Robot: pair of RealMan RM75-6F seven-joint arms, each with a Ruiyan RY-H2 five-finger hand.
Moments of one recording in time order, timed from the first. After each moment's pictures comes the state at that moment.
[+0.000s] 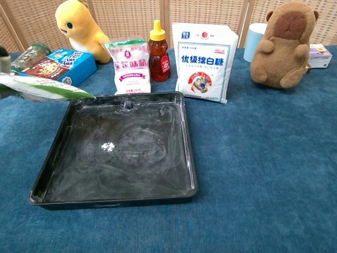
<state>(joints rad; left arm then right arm) -0.39 -1.55 -0.10 -1.14 1.52 1.44 0.05 -0.01 -1.00 0.05 -1.83 -1.47 1.52 -0.10</state>
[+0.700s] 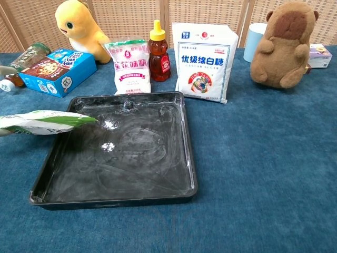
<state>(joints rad) -0.34 -1.47 -0.03 -1.21 1.48 1.30 -0.16 -0.01 -1.00 0.05 -1.83 -1.47 1.52 -0.11</state>
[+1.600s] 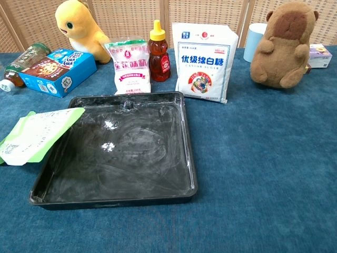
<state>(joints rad) -0.13 -1.22 0.05 -1.40 1.54 1.57 -0.04 -0.02 -0.98 0.06 -1.84 -1.48 1.55 -0.08</state>
